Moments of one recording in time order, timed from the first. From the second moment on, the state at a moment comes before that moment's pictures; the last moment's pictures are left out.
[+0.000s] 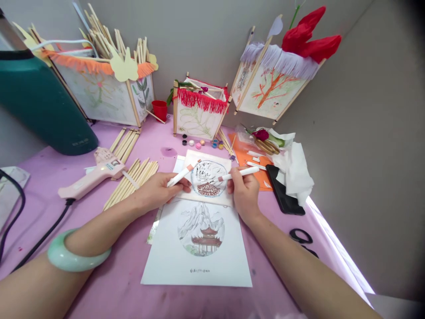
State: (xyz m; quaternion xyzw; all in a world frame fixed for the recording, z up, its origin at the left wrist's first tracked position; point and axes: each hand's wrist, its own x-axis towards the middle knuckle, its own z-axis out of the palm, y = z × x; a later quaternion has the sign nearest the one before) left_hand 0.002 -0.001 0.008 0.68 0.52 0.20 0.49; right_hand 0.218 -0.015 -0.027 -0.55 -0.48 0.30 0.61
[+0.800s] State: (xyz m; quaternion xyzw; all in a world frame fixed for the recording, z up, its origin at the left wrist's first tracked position) left_hand 0.003 0.001 0.008 0.68 0.52 0.19 0.48; right_hand 0.221 -0.017 -0.044 -0.54 -0.59 0.25 0.55
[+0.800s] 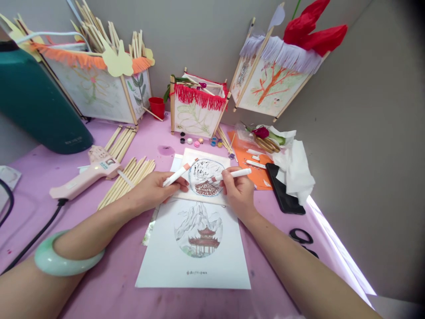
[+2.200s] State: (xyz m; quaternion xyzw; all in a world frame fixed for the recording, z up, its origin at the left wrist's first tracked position) left_hand 0.002 0.002 0.004 0.67 0.51 0.19 0.49; right_hand 0.222 -0.015 -0.045 -0.55 -0.61 0.21 0.53
